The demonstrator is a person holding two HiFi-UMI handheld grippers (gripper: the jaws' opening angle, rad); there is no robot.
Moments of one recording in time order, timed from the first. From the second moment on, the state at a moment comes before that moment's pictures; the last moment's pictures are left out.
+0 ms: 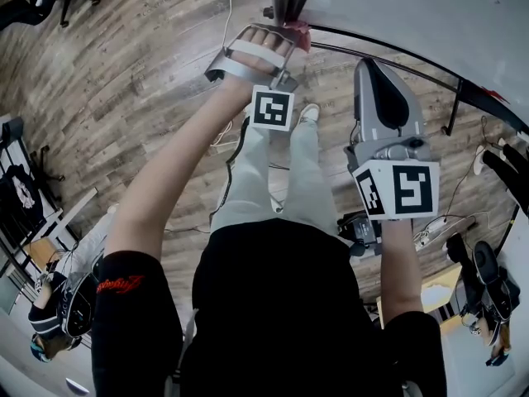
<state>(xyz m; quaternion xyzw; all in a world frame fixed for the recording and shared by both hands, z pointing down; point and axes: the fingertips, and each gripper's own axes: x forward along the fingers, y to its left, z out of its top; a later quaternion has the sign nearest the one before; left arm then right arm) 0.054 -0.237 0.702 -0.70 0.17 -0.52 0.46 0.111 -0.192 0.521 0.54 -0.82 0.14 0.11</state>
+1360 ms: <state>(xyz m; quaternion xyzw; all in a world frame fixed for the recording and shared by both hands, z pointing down) 0.038 -0.185 0.659 -0.85 0.30 -0.38 0.21 0.108 -0.188 0.510 0.53 -0.83 0.13 0.12</state>
